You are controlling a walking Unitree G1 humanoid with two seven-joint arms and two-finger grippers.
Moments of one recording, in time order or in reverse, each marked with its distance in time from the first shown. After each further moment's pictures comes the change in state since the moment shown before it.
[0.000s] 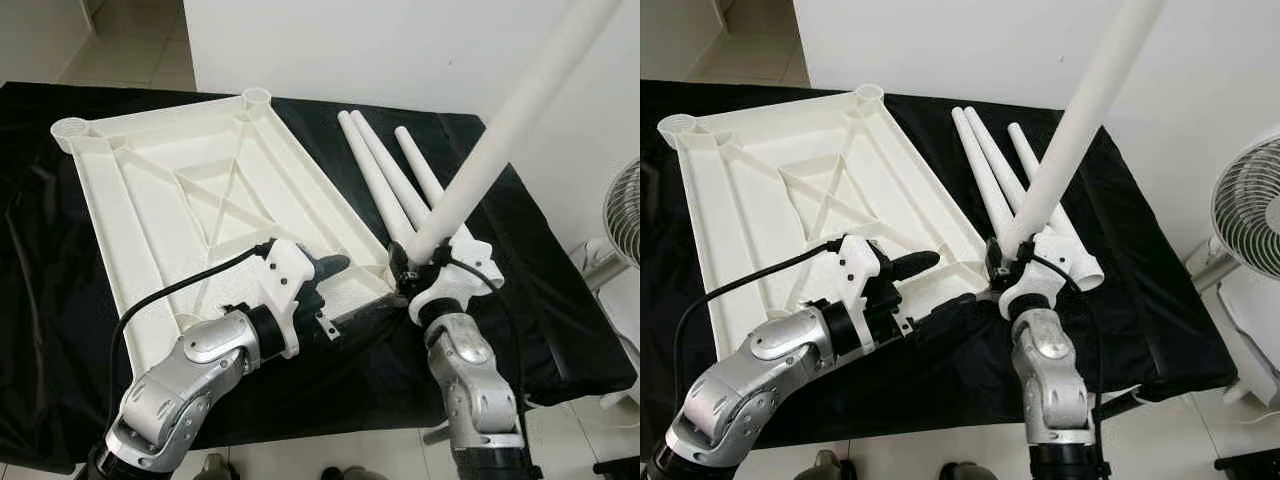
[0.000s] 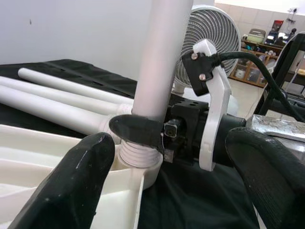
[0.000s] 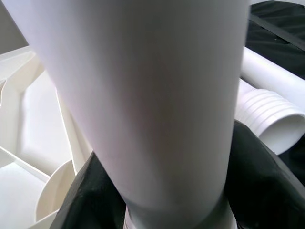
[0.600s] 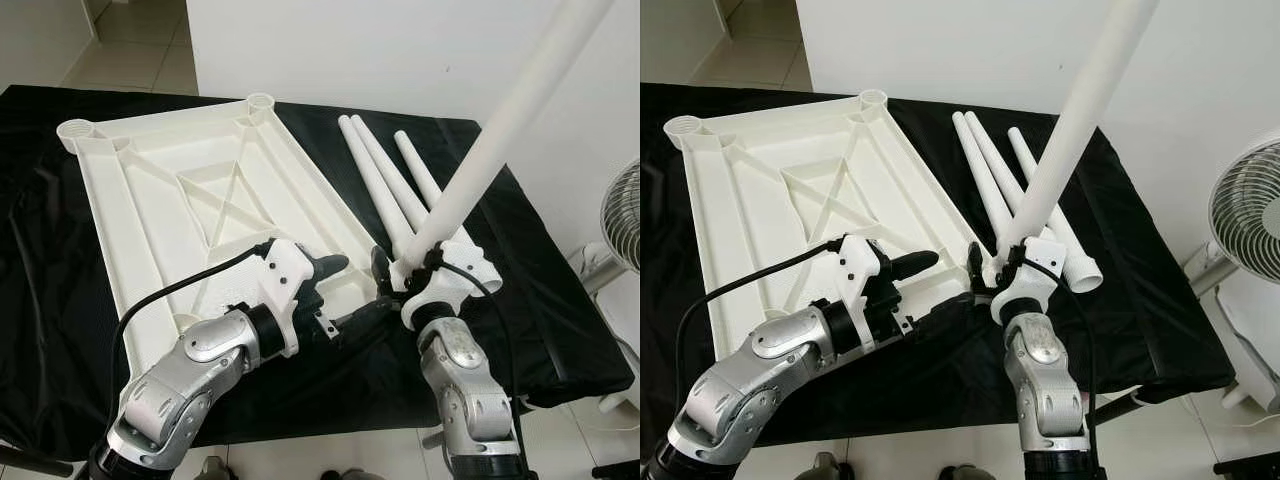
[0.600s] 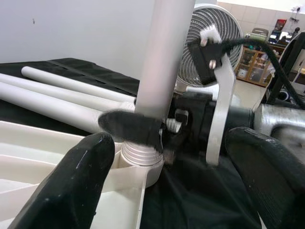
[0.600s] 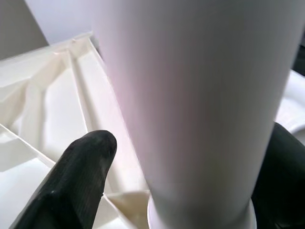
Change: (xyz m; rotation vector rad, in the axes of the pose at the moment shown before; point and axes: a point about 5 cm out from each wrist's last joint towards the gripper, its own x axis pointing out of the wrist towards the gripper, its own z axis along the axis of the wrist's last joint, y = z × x) left arm 0.001 0.002 -0.003 -0.005 0.008 0.005; right arm 0.001 -0.003 0.009 -0.006 -0.025 0.081
